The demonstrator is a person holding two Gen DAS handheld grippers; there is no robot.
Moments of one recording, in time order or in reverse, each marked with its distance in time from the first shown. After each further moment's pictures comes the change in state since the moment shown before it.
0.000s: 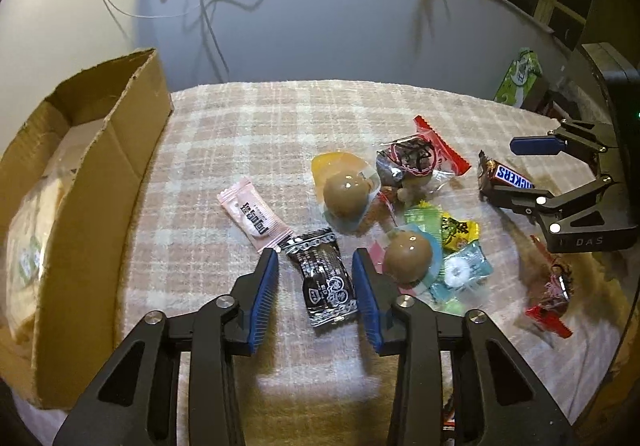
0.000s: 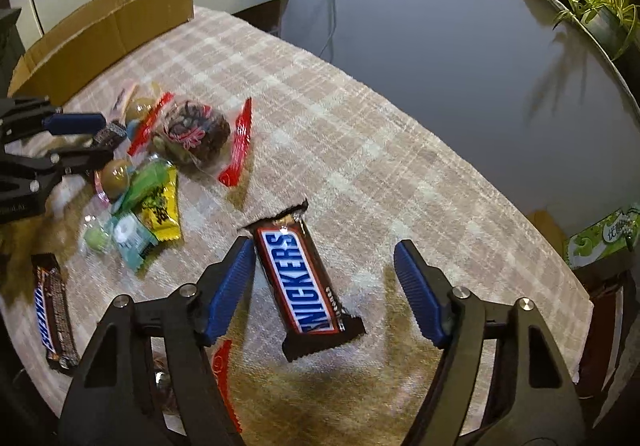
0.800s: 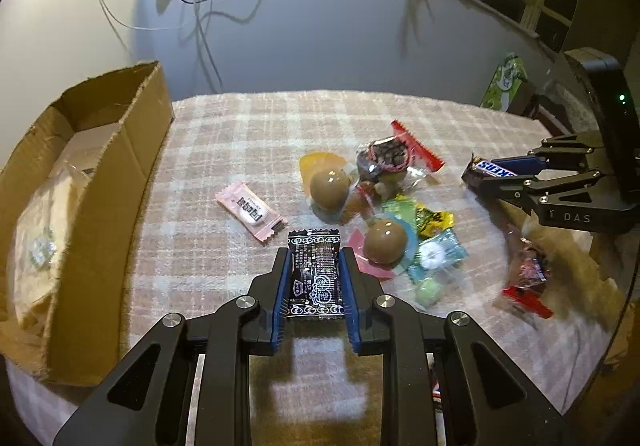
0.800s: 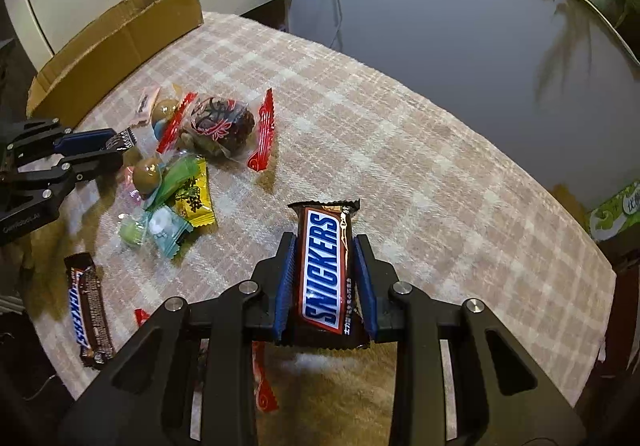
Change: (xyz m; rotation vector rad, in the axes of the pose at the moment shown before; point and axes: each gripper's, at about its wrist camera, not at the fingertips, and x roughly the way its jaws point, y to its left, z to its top) left arm -0.023 -0.002 -0.008 0.009 -0.050 -0.047; right arm -0.018 -0.001 -0.007 0.094 0.026 0.094
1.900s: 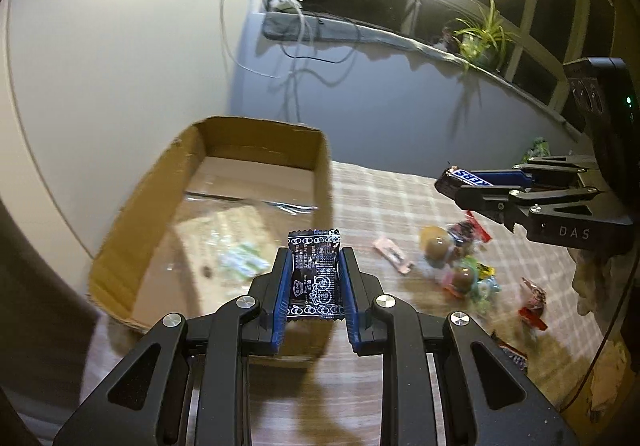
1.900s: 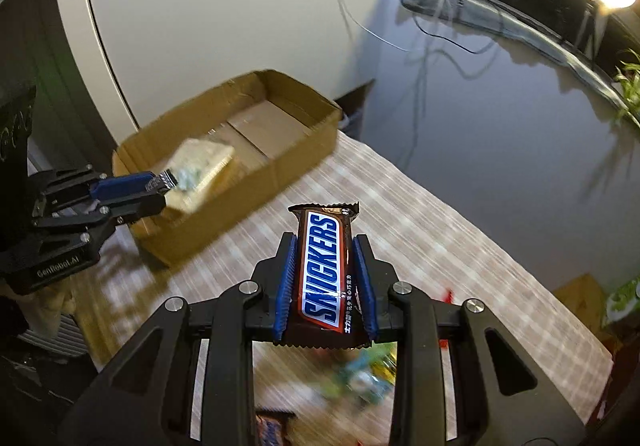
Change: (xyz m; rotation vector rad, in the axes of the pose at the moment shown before) left arm -0.098 0.116 -0.007 -0.173 -0.193 0.084; right arm -0.047 0.139 0.115 -0.130 -0.200 0.123
